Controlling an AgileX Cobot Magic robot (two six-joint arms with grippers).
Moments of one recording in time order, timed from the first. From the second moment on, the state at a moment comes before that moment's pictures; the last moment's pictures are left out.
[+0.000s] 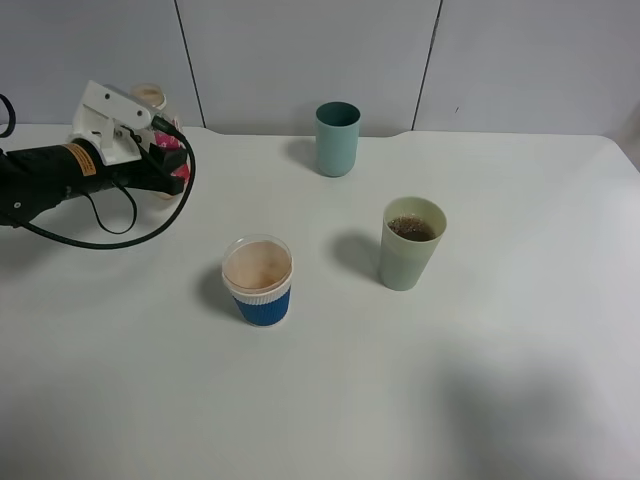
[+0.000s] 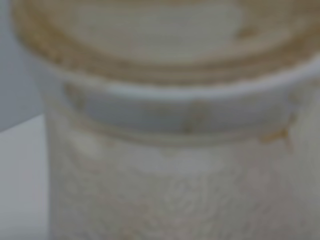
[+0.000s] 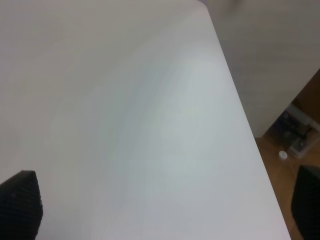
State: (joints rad) left arm -0.04 1.96 -0.76 0.58 -0.86 -0.17; right arm -0.01 0.00 -0.50 -0.18 1.06 0.05
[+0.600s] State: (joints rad) left arm -0.03 2.08 -0.76 0.62 -0.97 -0.20; right arm -0.01 0.00 -0.50 -0.18 1.06 0.05
